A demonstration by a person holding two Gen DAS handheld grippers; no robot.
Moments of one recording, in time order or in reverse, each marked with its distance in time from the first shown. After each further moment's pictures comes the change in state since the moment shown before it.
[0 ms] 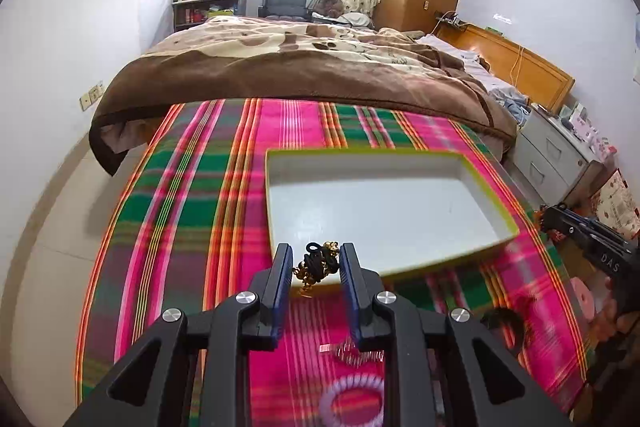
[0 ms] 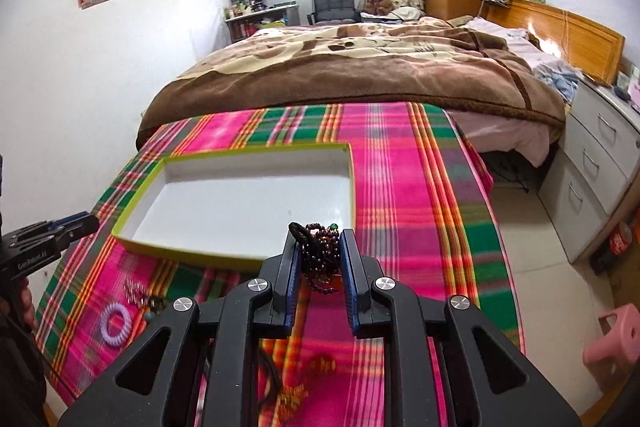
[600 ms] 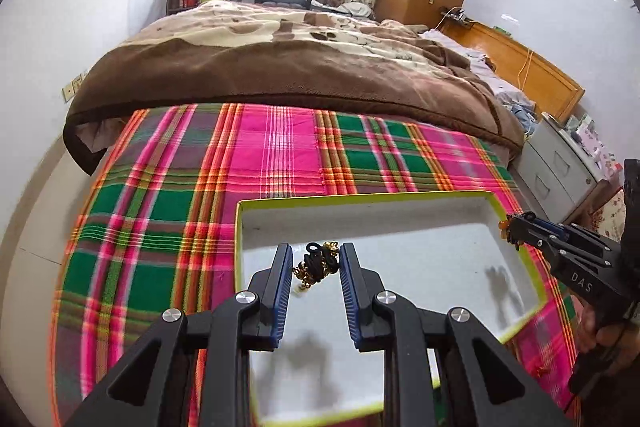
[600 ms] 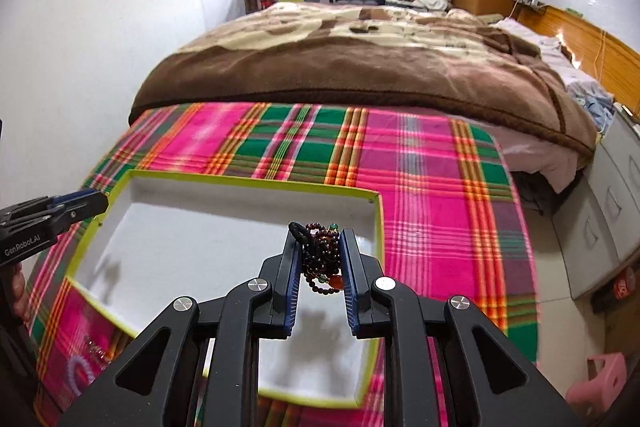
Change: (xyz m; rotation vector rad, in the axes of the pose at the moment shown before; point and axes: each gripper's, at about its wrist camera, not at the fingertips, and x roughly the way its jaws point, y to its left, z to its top) left arm 0.093 0.006 0.058 -0.041 0.061 -0.037; right arm 0.097 0.007 0.047 -0.085 0.102 0.012
